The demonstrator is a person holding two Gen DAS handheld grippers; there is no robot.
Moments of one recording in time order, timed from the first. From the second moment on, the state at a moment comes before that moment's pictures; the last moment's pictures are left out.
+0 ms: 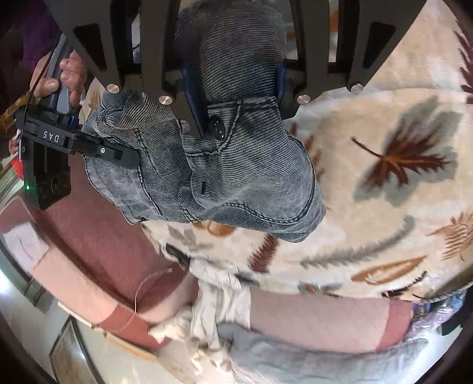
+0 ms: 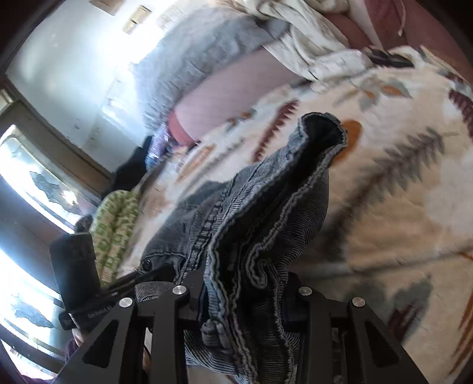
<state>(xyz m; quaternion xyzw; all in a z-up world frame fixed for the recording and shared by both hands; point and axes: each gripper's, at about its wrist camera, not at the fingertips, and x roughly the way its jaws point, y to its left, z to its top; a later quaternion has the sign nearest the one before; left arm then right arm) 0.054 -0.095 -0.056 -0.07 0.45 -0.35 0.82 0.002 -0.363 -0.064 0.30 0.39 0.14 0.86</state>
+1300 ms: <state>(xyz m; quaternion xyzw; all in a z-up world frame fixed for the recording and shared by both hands) 0.017 0.013 -0.043 -0.02 0.40 -0.12 0.91 0.012 -0.244 -0.058 0.14 0.40 0.07 0.90</state>
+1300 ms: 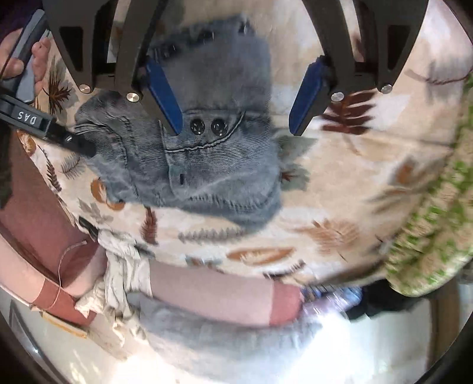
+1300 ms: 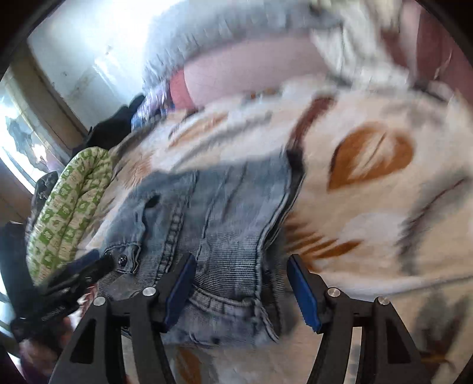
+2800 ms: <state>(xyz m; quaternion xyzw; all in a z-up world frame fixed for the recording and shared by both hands) -0.138 0.038 0.110 0.03 0.25 0.00 0.97 -0.145 -0.151 0.079 0.04 0.22 0.07 0.97</state>
